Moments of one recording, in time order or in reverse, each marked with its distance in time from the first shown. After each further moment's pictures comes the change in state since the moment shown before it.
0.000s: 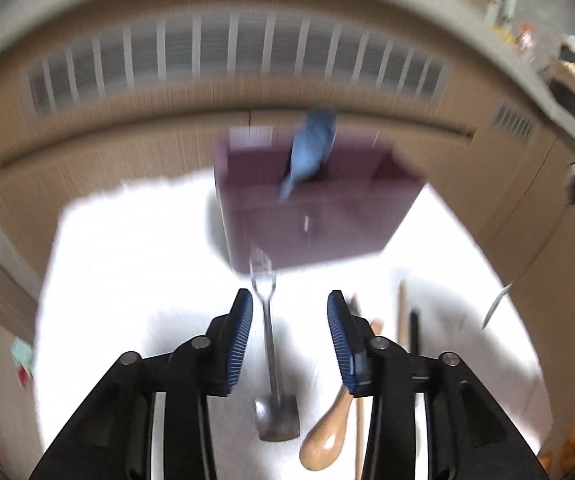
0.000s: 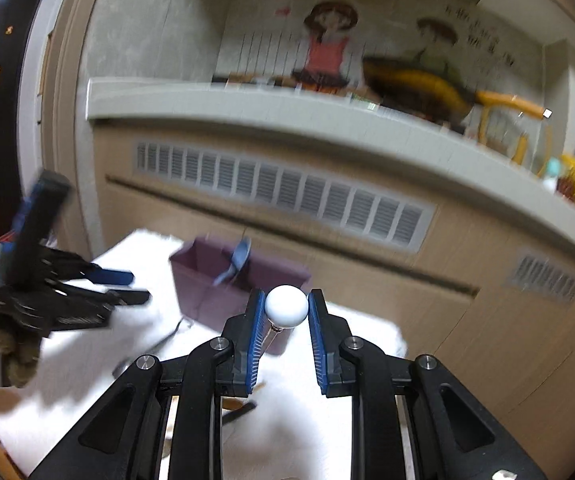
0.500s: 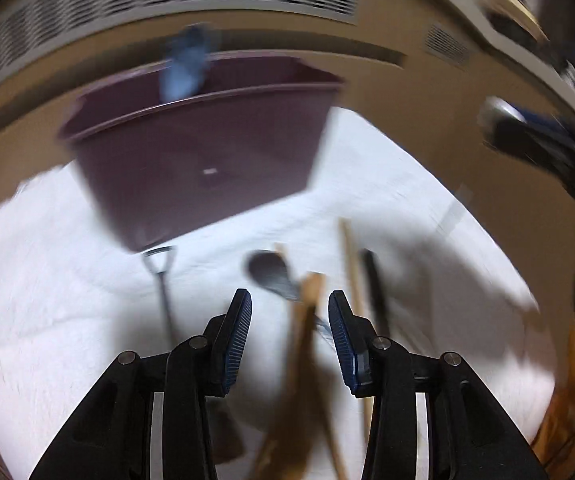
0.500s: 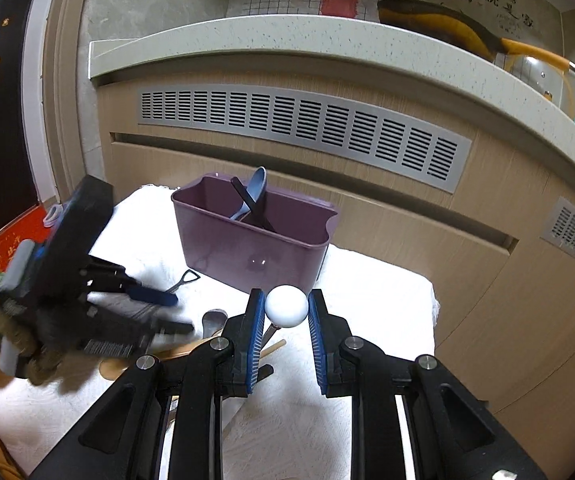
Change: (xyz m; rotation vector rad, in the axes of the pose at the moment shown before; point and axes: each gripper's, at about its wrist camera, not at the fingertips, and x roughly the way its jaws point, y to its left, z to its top) left arm 0.043 -0.055 -0.021 0.249 0.099 -0.196; right arm 0.043 0.002 -0.042 0.023 0.108 0.061
